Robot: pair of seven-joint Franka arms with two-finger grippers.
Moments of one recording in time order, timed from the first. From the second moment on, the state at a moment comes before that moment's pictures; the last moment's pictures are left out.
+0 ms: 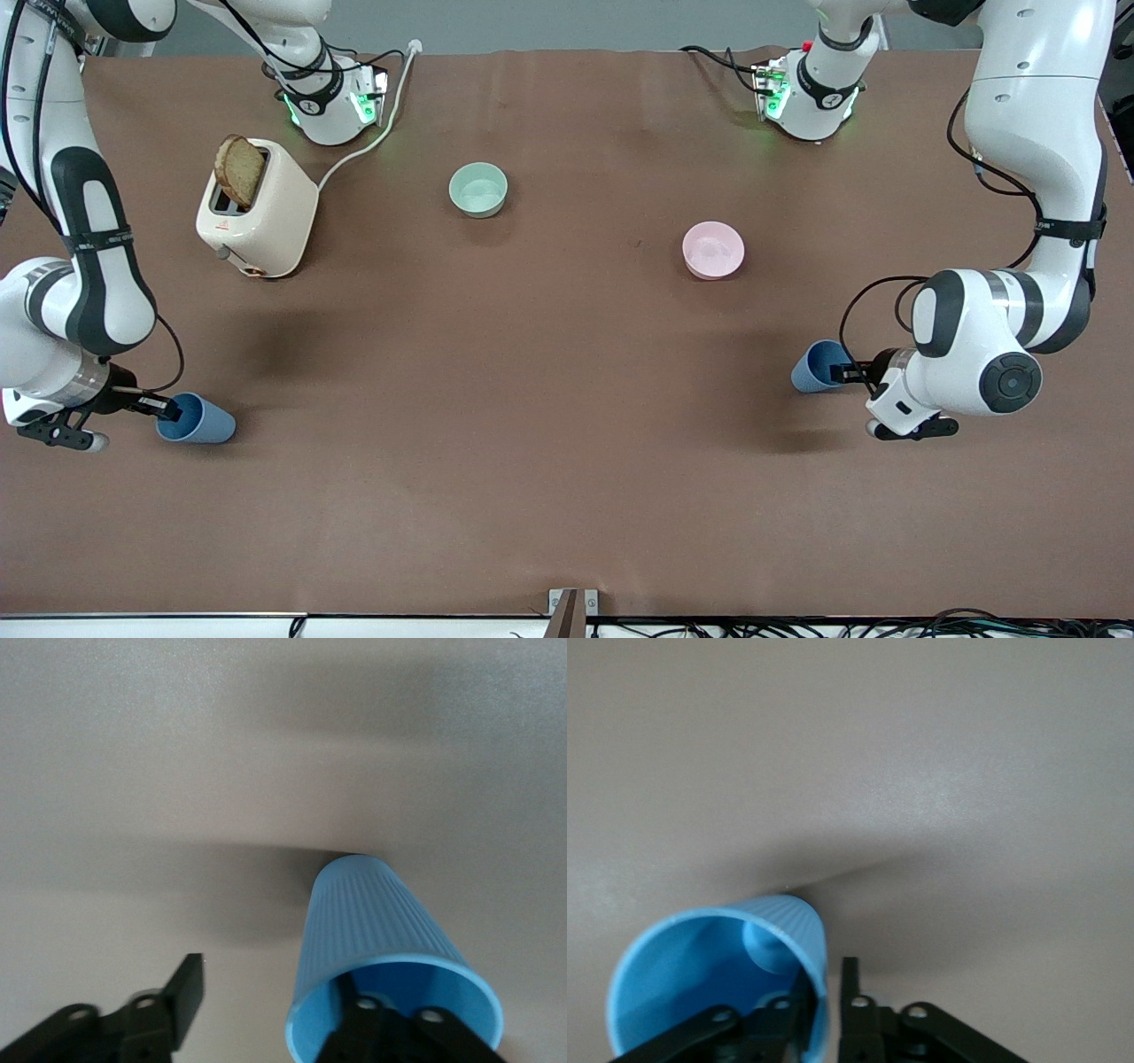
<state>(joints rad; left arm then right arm) 0.00 0.62 -0.08 -1.60 0.02 1.93 -0.13 -0.21 0.61 -0.07 -1.69 0.18 2.38 -0.15</state>
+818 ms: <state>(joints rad) 0.00 0.58 -0.10 -1.57 0.01 1.90 -0.13 -0.21 0.61 -0.07 -1.69 0.18 2.38 -0.15</state>
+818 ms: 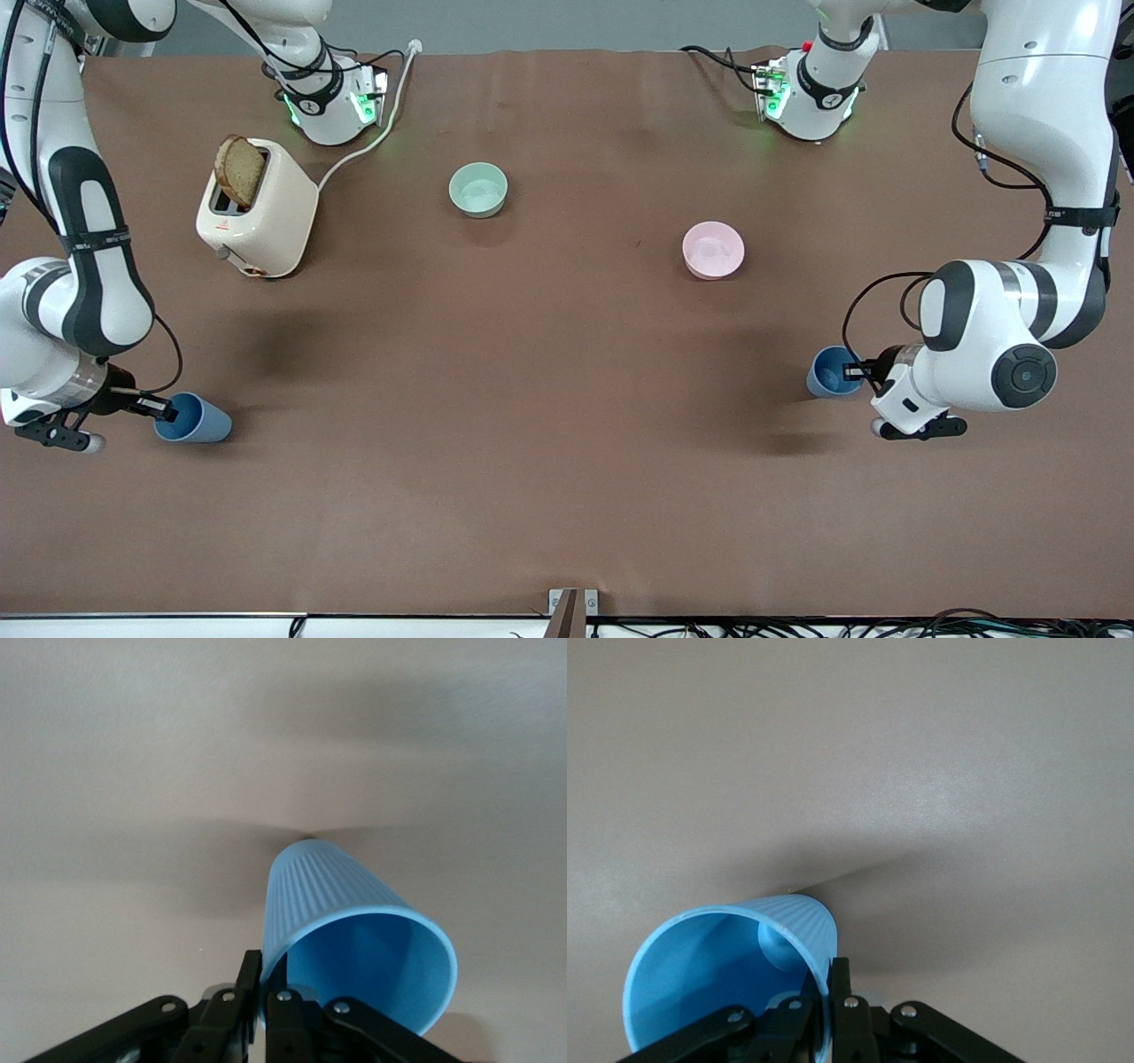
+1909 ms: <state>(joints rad) -0.37 0.67 -0.25 -1.34 0.01 1.97 -0.14 -0.18 0.27 -0.07 -1.60 0.11 1.99 -0.15</state>
